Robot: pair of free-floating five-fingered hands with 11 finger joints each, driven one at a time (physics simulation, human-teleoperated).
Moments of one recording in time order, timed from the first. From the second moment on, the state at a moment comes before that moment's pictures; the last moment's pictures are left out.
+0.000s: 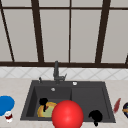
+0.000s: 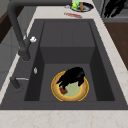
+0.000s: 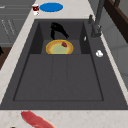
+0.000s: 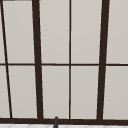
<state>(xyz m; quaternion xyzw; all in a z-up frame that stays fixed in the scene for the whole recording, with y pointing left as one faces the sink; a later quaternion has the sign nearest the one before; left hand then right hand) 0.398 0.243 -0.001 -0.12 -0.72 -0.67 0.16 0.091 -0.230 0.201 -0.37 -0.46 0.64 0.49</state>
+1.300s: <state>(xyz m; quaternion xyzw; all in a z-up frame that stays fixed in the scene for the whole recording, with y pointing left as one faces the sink) 0.455 0.245 -0.082 -0.09 -0.73 -0.66 0.12 0.091 -0.230 0.201 -0.37 -0.46 0.64 0.49</state>
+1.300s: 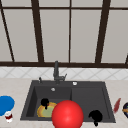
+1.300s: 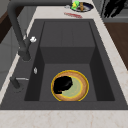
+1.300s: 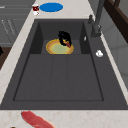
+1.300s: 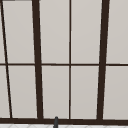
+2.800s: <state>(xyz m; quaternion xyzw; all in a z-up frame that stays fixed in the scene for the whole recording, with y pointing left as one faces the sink) 0.465 0.260 0.099 -0.08 -0.75 -0.65 0.12 0.091 -0.230 0.201 -0.37 -0.46 0.64 0.49</state>
